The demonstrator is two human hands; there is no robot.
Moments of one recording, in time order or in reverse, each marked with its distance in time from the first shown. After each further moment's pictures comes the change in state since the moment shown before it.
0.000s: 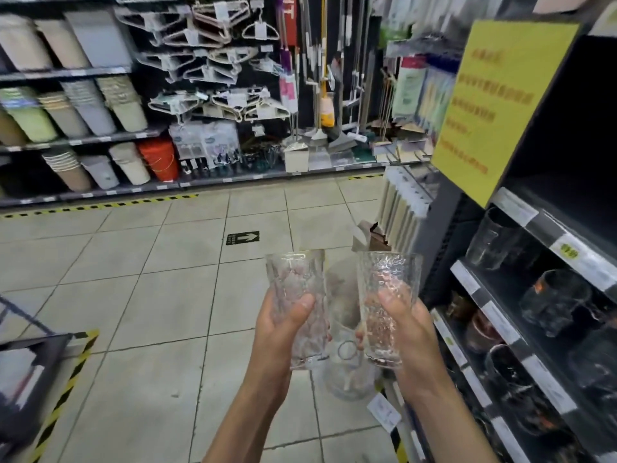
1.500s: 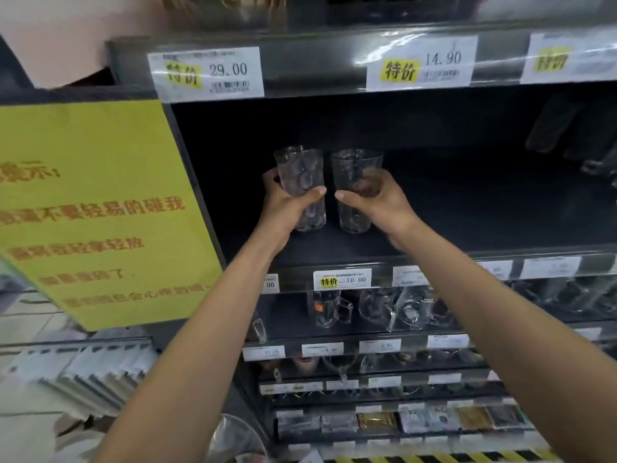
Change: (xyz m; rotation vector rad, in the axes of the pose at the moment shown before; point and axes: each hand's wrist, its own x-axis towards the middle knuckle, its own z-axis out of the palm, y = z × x) left_hand 0.264 -0.084 0.492 0.216 -1.353 -0.018; right_hand 0.116 -0.215 -0.252 -0.517 1.386 -0.284
